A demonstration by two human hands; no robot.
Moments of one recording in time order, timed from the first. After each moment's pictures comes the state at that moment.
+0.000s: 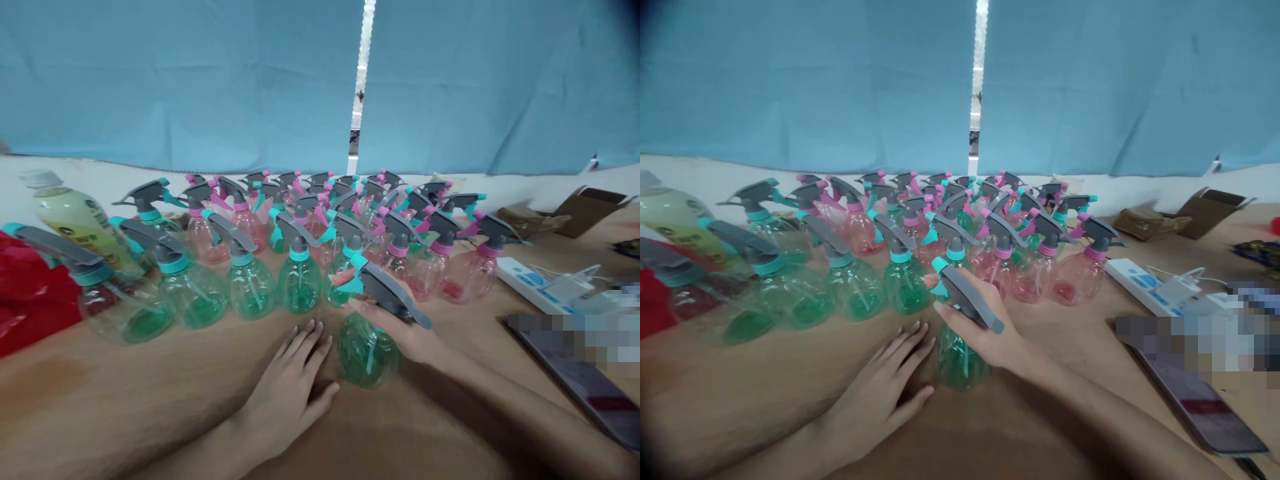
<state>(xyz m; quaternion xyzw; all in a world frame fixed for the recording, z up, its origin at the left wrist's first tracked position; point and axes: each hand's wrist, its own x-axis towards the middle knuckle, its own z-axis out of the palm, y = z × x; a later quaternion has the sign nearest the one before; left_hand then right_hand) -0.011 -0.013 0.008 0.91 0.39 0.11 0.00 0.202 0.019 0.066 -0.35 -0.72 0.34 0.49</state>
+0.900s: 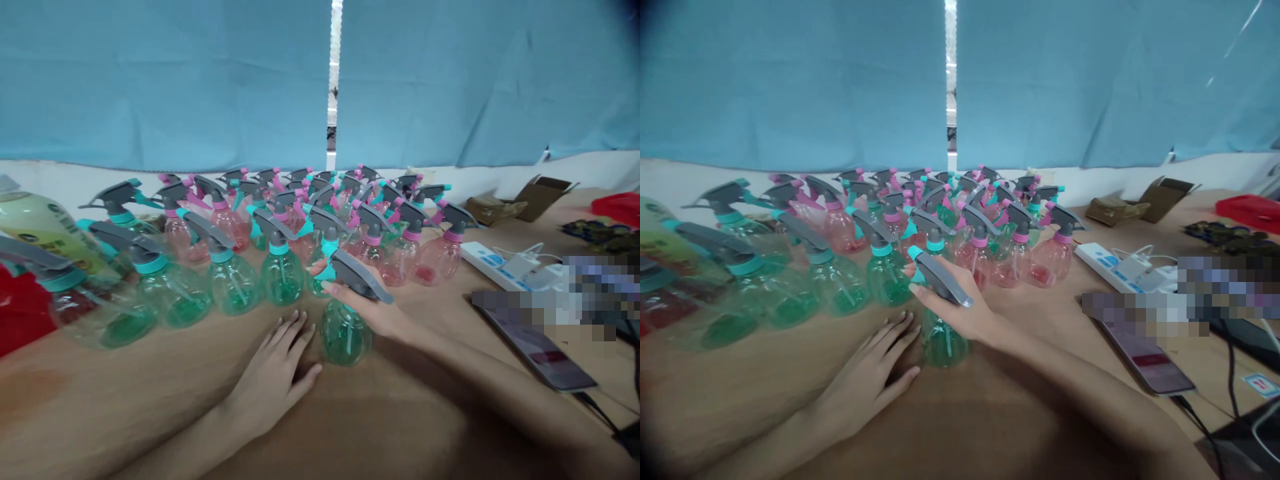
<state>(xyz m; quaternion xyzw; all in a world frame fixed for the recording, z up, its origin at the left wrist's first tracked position) -0.010 -0.009 0.009 0.92 0.38 0.10 -0.03 0.200 0.022 0.070 -0.33 -0.72 0.33 0.52</state>
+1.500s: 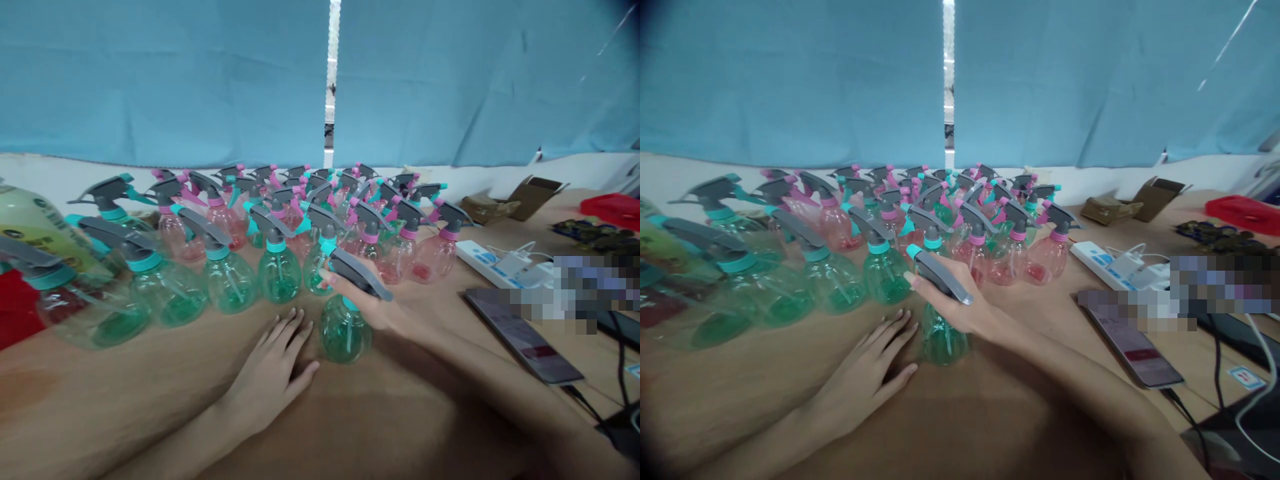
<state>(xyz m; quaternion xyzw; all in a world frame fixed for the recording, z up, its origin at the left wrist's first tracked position) -0.012 -0.007 0.003 0.92 0.37 0.11 -0.04 0.199 0.020 0.081 -0.35 -0.72 0.31 0.51</state>
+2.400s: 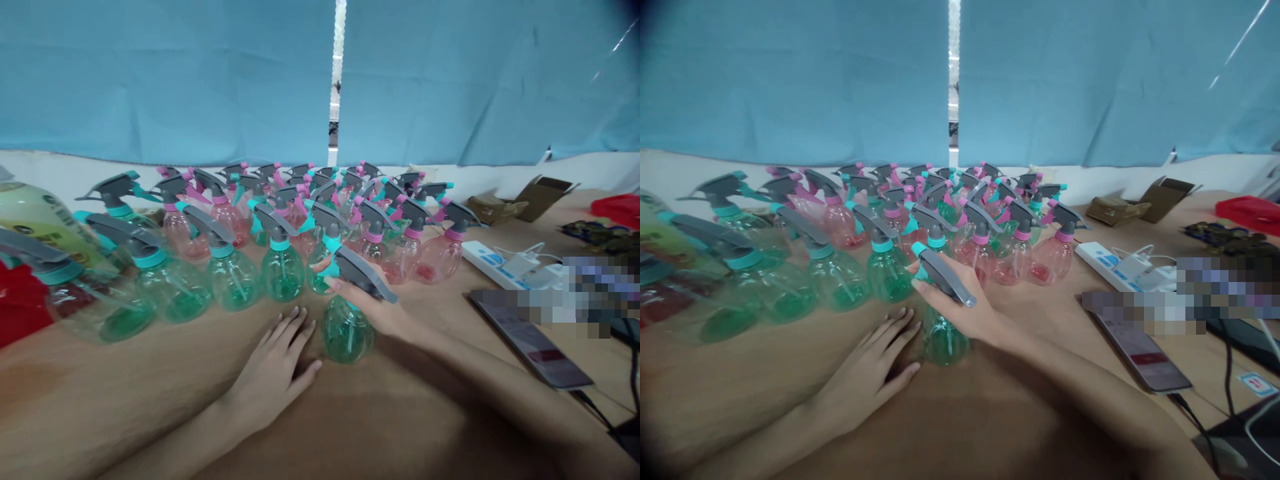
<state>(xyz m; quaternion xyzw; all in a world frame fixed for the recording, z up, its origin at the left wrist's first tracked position) -0.011 -0.009 0.007 0.92 0.38 0.11 -0.02 0.200 0.016 0.074 -0.34 -0.70 0.35 0.53</state>
